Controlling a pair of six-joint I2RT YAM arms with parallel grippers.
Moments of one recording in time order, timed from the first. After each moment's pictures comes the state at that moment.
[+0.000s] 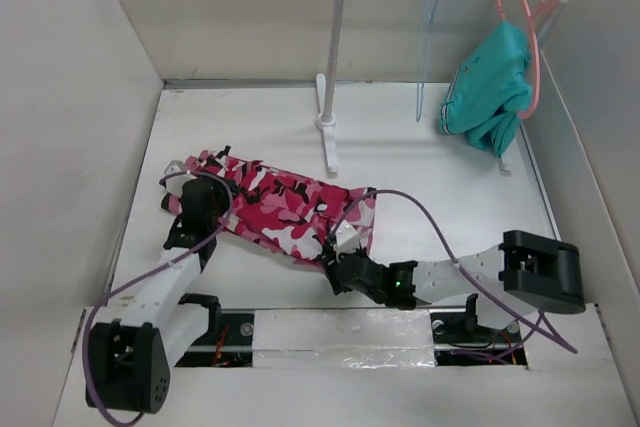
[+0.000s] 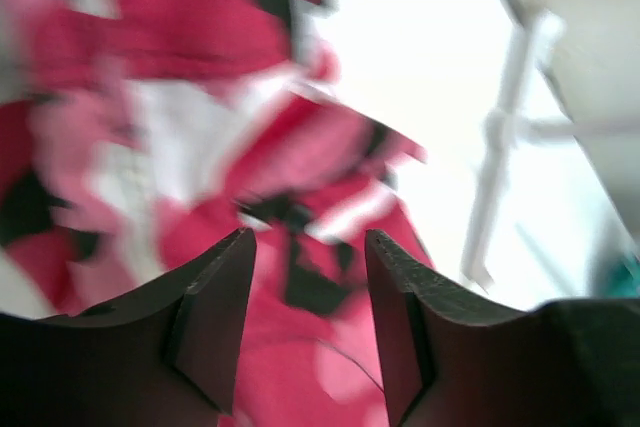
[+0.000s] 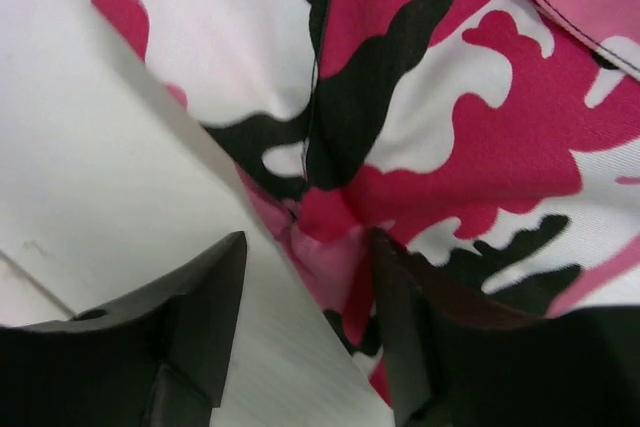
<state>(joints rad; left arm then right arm) -0.10 0.94 0.39 0.07 -0.24 -0.90 1.34 1.49 0.57 0.22 0.53 0.51</state>
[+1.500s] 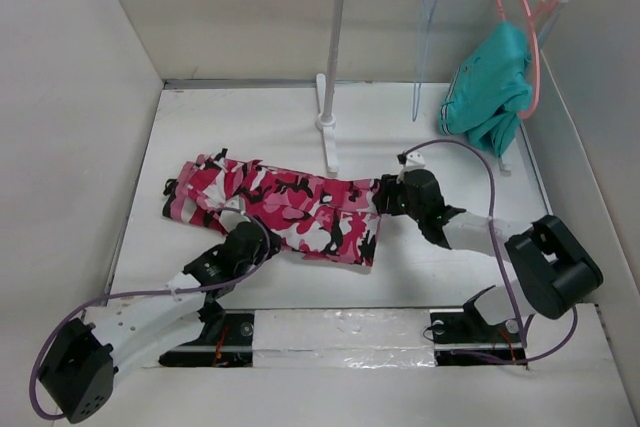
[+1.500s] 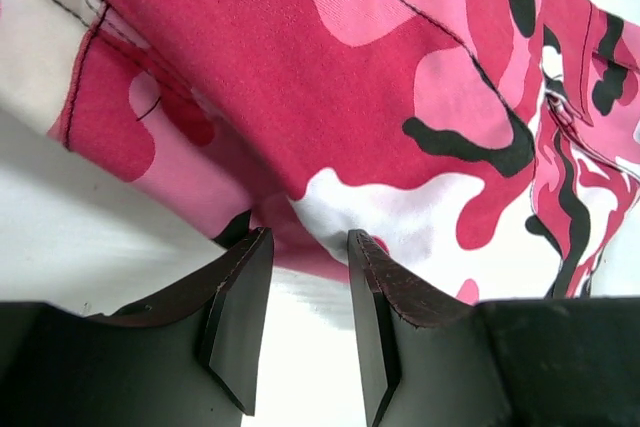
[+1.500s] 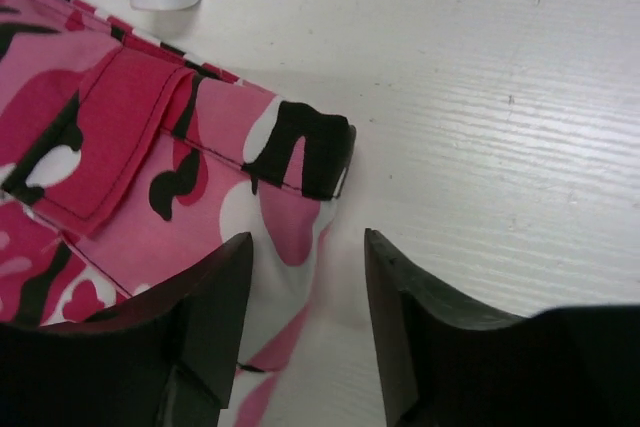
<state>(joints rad) -0.72 0.75 0.22 -0.18 -0.37 -1.02 0.53 1.45 0.54 0.39 0.09 0.39</state>
